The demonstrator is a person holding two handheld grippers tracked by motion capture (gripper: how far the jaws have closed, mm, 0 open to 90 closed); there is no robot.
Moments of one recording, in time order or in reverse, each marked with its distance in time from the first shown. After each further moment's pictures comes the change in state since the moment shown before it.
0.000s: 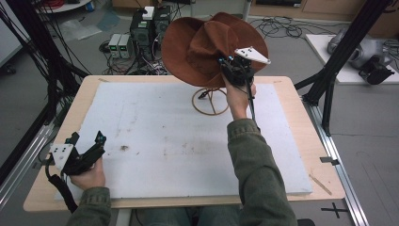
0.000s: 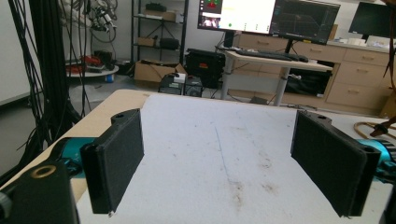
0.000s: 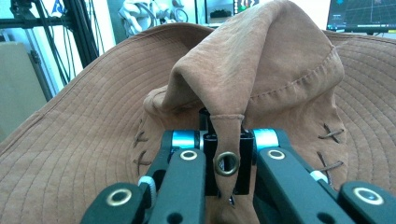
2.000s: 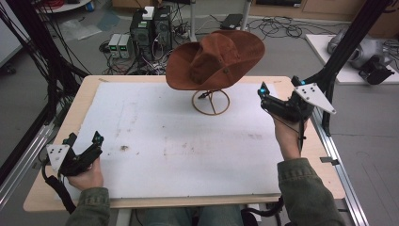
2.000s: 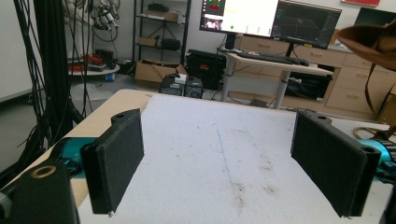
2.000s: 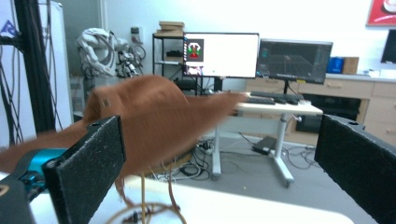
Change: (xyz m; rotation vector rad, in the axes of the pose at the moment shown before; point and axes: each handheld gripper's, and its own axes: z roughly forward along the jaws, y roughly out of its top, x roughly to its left) left arm 0.004 0.003 -0.004 -0.003 0.006 -0.025; right arm -0.058 -0.030 -0.153 -0.182 -0.195 -0.109
